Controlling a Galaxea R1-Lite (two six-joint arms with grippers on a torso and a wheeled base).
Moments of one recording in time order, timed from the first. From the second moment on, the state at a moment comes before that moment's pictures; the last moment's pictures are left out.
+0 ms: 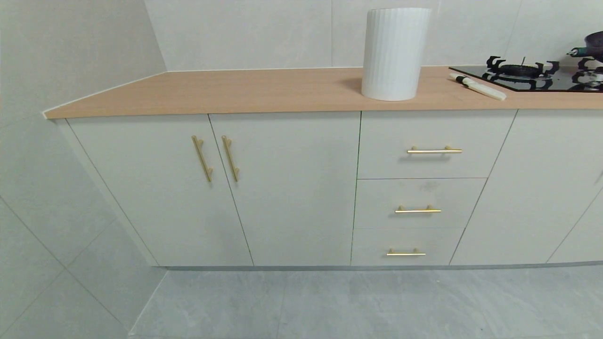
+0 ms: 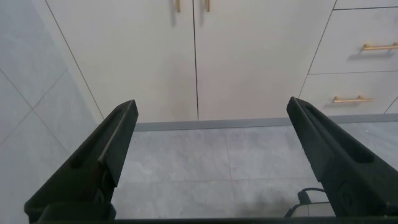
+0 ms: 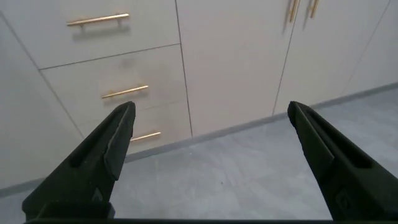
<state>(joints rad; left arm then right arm) 0.00 0.00 0.00 0.00 -0.04 0.01 0.00 0.09 -0.23 0.04 -0.30 0.05</state>
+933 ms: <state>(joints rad) 0.00 0.00 0.00 0.00 -0.04 0.01 0.00 0.00 0.00 -0.01 -0.02 -0.01</state>
